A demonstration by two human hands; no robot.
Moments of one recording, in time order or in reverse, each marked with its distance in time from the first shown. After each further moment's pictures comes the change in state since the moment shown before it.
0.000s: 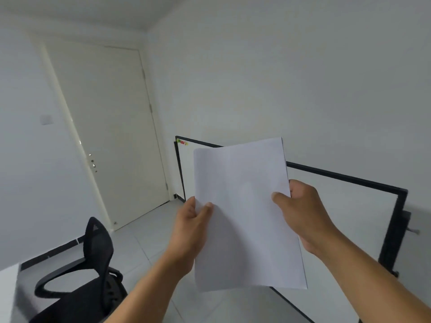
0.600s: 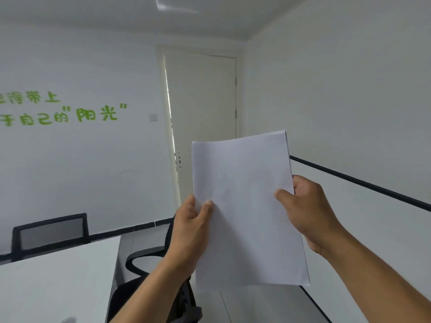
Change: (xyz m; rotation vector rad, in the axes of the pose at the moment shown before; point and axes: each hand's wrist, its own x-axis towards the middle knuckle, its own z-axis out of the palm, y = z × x) left_hand 0.069 0.019 -0.255 0.028 0.416 0.127; right_hand 0.047 -0.104 0.288 0.024 -0.331 -0.197
